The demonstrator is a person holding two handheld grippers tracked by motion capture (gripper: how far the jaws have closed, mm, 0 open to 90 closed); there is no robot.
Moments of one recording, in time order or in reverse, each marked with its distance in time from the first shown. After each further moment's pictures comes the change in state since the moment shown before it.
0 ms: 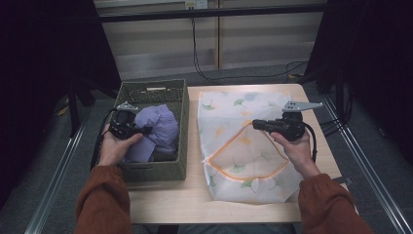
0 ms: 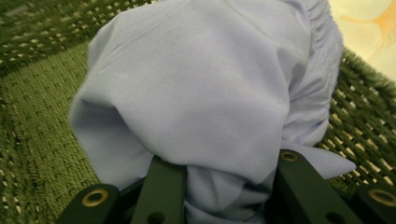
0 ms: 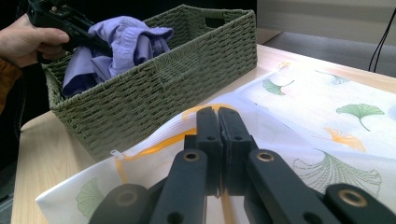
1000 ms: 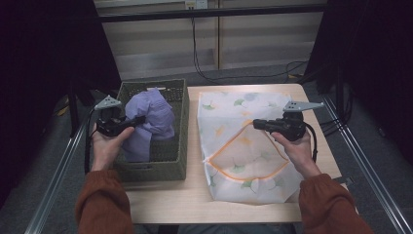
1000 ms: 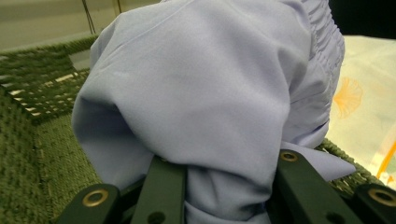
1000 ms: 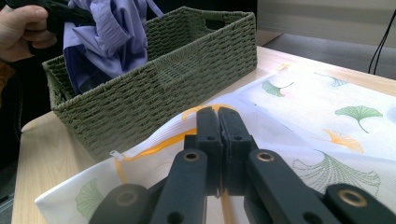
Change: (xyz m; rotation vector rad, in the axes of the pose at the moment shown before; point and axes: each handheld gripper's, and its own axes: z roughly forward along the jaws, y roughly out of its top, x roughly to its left) left arm 0.002 0.002 -0.037 -0.253 -0.014 -0.031; right arm 0.000 0.000 -0.002 -0.006 0.002 -0.001
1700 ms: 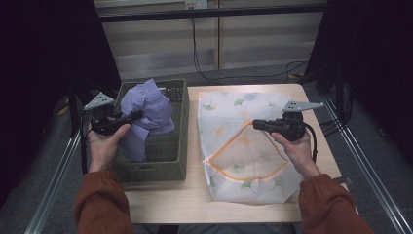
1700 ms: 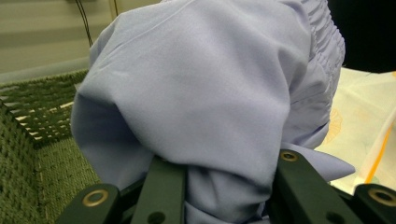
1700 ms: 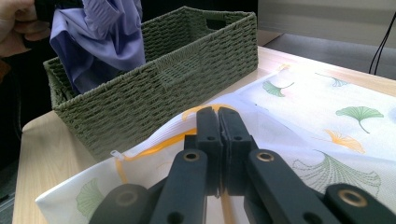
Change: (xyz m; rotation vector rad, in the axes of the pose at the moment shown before) left arm -0.005 0.009 -0.016 -0.111 -0.013 -0.005; right arm 0.001 0.000 0.000 0.002 0.001 -0.003
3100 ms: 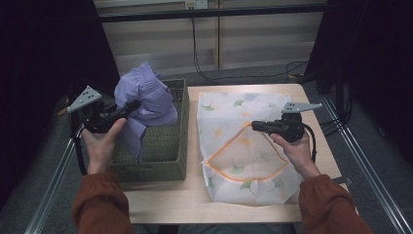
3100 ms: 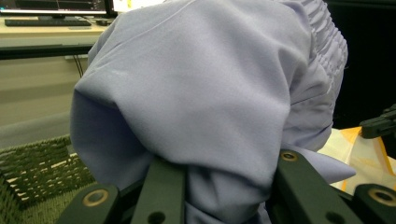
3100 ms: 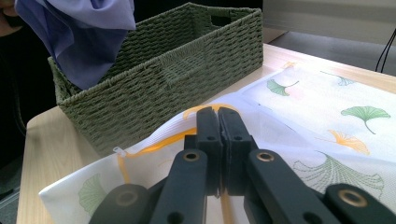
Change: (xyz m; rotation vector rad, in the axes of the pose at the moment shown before) left arm -0.021 0.023 -0.027 -0.212 -0.051 0.018; right arm 0.002 -0.002 0.002 0.011 0.015 -0.007
